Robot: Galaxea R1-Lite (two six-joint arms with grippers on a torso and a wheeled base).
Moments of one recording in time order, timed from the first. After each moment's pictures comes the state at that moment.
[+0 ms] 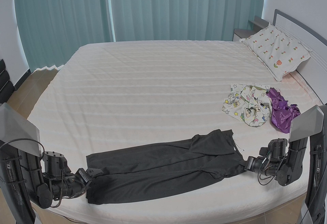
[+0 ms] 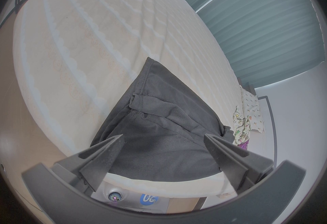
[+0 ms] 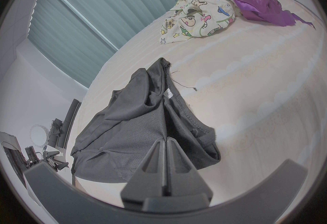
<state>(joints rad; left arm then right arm) -0.10 2.19 -0.02 -1.41 -0.21 -0.91 0.05 2.44 -0.37 -1.40 0.30 0.45</state>
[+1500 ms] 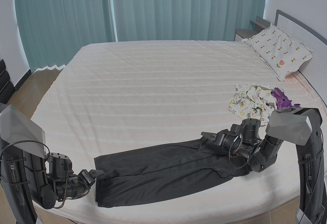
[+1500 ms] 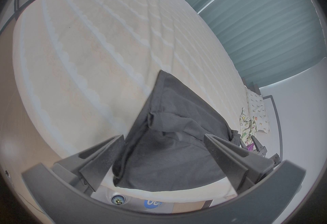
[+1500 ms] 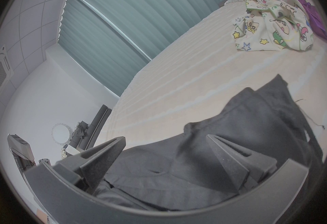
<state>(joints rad) -0.13 2.22 -0.03 -1.41 -0.14 -0.91 0.28 2.50 -0.86 -1.28 0.30 0.61</state>
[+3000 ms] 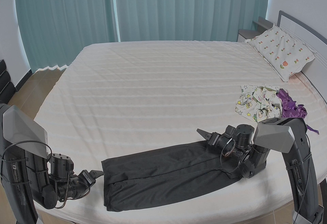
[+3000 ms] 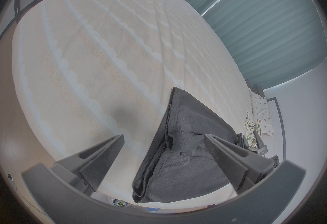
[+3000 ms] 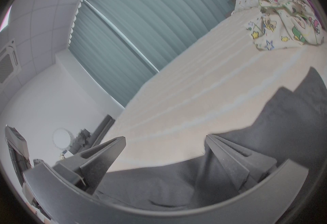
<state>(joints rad) -0.14 2.24 -0.04 -1.41 -0.10 -0.91 0.31 2.66 -0.97 -1.51 0.24 0.63</state>
